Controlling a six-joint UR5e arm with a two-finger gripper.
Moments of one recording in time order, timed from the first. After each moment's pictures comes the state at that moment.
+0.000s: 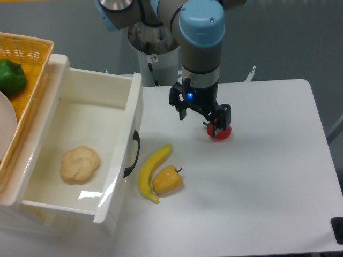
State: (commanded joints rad) arm 2.49 -1.73 -1.53 -1.30 1.53 1.05
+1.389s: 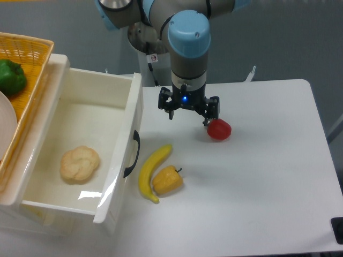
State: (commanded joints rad) arm 2.46 -1.70 -1.67 -1.30 1.57 0.54
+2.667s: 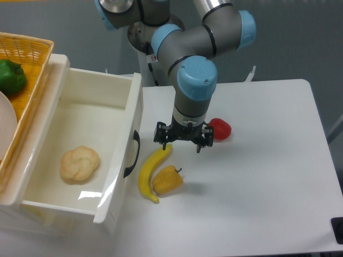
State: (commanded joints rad) arm 2.47 -1.88 -1.60 -1.22 1.37 0.47
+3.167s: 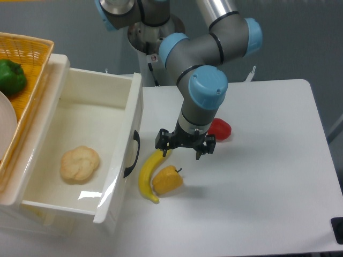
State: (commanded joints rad) arm 2.47 -1.93 -1.58 -1.22 1.37 0.46
